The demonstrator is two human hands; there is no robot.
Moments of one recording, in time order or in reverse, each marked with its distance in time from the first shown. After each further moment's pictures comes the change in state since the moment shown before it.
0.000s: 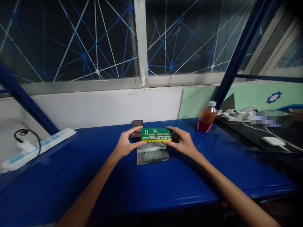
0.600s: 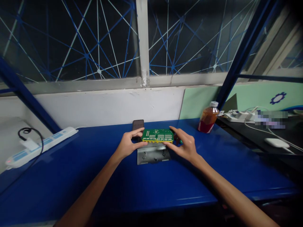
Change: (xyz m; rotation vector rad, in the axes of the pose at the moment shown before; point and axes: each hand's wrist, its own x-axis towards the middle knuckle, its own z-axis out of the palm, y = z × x) left_hand -0.002 0.000 0.004 0.036 -0.029 -0.047; right_hand -0.008 -0.014 0.003 -0.128 0.176 -0.161
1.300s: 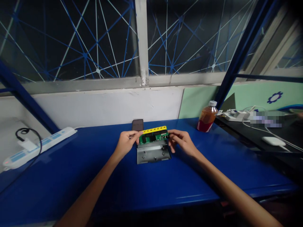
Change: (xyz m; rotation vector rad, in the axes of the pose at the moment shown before) left_hand 0.001 0.004 0.002 -0.022 0.121 -0.048; right_hand 0.008 0.002 -0.001 0.915 -0.352 0.618
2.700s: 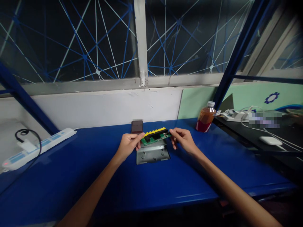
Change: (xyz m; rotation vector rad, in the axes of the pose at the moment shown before) left_hand -0.007 0.008 0.010 -0.102 -0.032 -0.099; right_hand 0.003 -0.004 -0.005 -0.046 0.128 -0.072
